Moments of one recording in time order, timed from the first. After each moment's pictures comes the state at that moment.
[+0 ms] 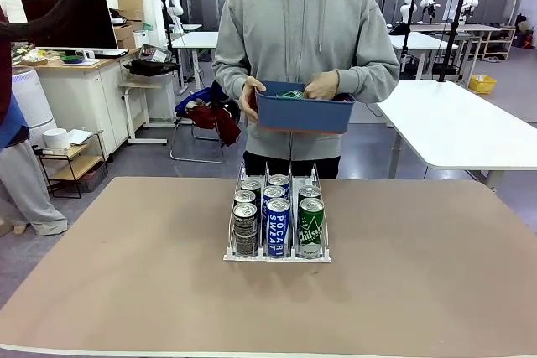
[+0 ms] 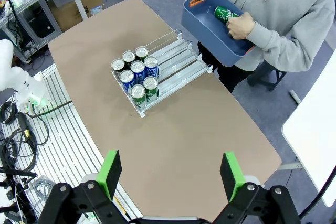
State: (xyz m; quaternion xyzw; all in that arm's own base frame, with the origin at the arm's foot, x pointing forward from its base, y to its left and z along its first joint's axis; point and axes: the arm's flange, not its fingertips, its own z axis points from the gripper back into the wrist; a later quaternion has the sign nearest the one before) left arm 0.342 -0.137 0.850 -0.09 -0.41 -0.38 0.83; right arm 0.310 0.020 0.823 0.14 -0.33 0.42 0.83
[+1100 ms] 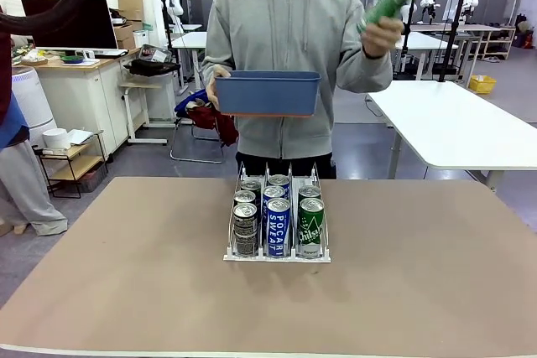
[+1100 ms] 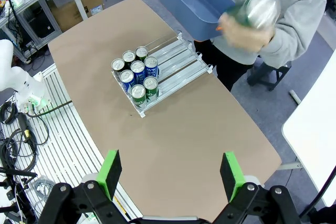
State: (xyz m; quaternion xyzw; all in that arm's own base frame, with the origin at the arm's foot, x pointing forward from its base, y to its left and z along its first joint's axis) left arm 0.342 -0.136 0.857 -0.11 -0.39 -0.43 0.80; right arm 0.310 0.020 0.823 0.14 -0.33 0.42 0.83
